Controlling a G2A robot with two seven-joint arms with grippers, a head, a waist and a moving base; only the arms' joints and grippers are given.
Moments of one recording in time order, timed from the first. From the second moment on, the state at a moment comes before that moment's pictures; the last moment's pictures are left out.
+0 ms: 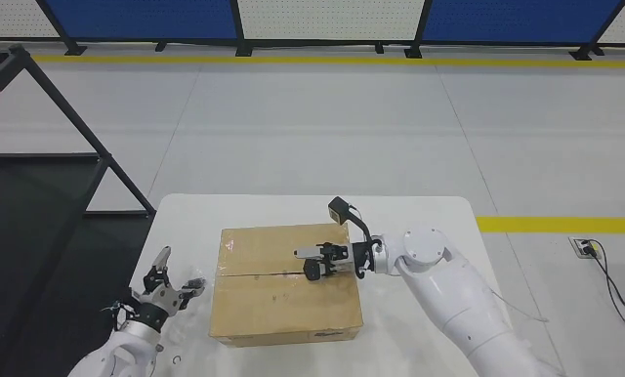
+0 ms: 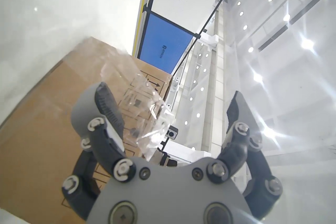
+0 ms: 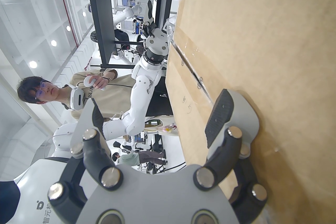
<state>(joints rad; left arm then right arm) 1.34 -1.19 -1.66 -1.60 -0.75 0.16 -0.27 -0.40 -1.42 0.90 -0.79 0.37 -0.29 1.23</state>
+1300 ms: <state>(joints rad) 1.37 -1.22 -1.69 -1.73 -0.79 -0.12 -0.04 -0.38 -1.43 0.90 -0.76 0.37 -0.29 1.24</state>
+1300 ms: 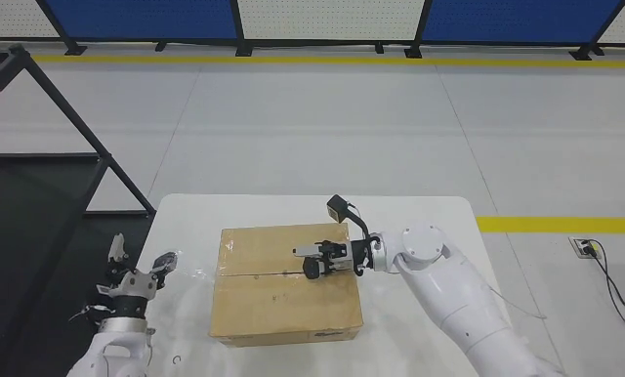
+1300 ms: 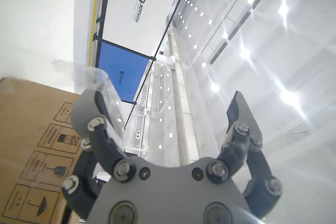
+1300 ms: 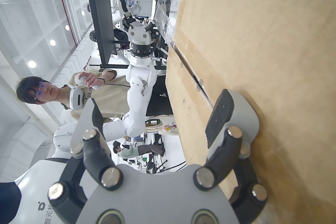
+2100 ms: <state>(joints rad) 1.47 -1.24 -1.67 -1.95 -0.60 -0.21 -0.01 -0.41 -1.42 0.93 -0.77 0.36 -0.30 1.22</state>
